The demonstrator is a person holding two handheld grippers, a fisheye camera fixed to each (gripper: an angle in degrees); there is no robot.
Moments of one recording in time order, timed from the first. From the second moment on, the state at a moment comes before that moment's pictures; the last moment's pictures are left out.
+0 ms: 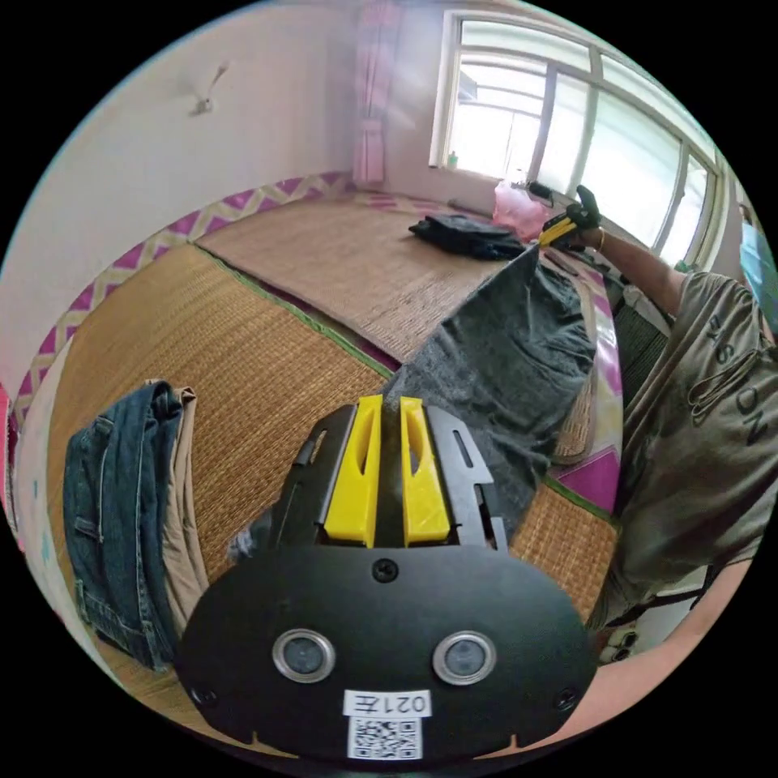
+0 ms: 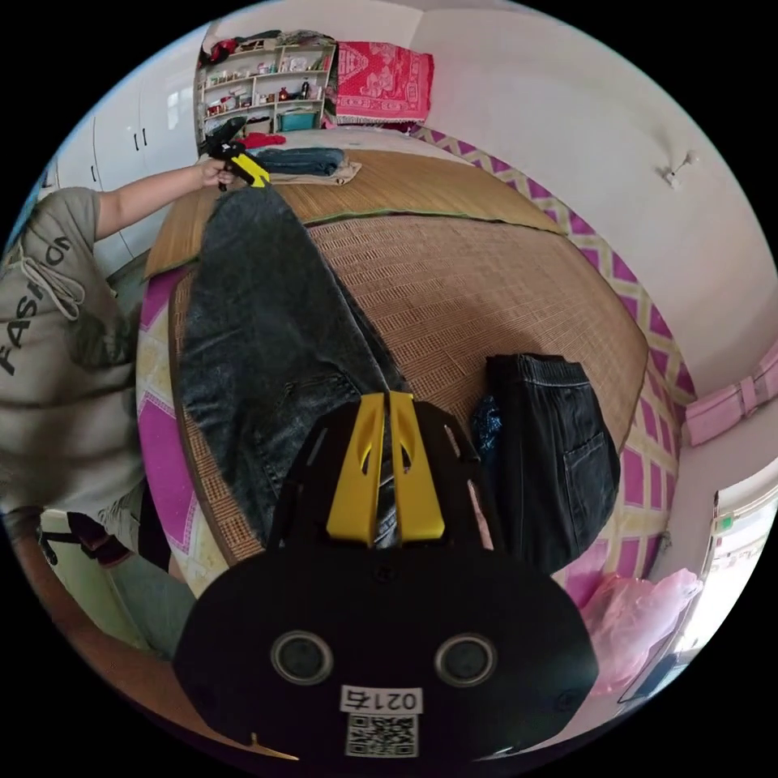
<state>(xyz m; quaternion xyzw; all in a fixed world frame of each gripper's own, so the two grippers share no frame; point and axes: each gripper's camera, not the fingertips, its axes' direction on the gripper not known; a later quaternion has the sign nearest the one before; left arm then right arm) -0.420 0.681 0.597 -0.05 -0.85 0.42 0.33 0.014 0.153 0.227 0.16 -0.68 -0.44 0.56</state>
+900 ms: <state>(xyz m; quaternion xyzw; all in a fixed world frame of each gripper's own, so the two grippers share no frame) 0.042 1.091 0.480 0.27 -0.81 0.36 0.39 0.252 0.461 0.377 0.04 -0.81 -0.26 0.53</state>
